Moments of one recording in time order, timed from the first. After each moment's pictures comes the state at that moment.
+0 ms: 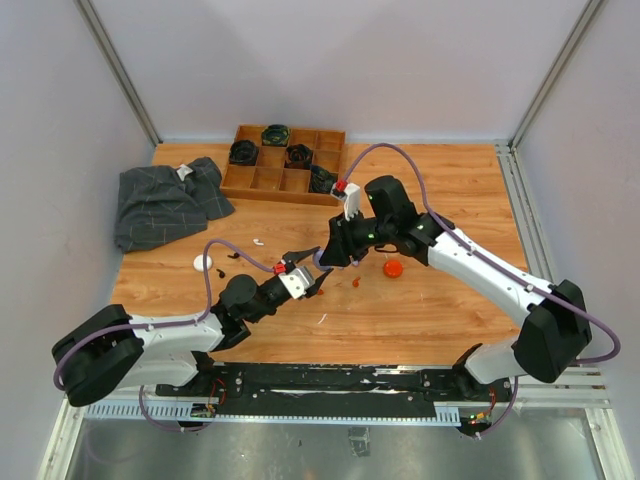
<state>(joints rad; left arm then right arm) -0.93 1.15 0.25 1.05 0.00 0.37 0.70 1.41 1.16 -0.40 -0.56 0.23</state>
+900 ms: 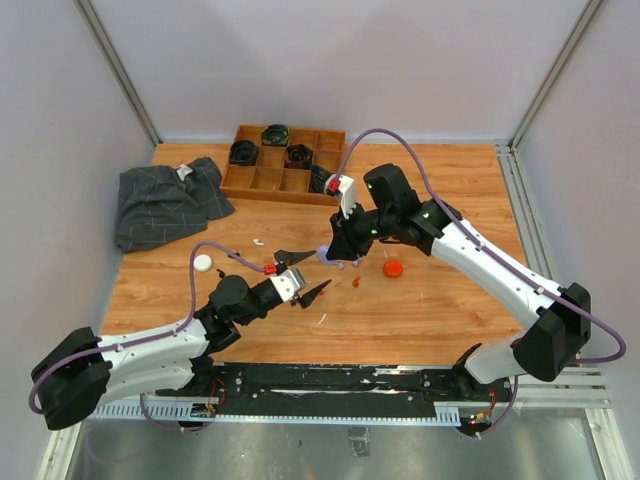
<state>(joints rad) -0.93 0.96 0.25 0.84 0.05 0.31 0.71 1.42 1.32 -0.61 -0.54 -0.01</state>
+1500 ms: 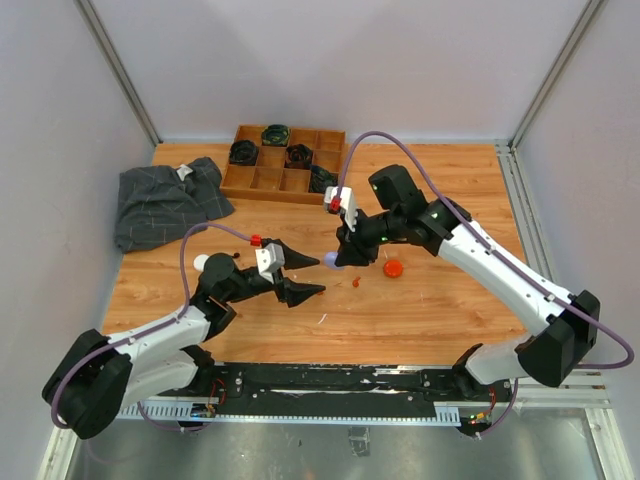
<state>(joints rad) -0.62 1.01 0.28 0.82 0.66 -0.04 0.71 1.40 1.35 -0.76 -0.61 -0.36</state>
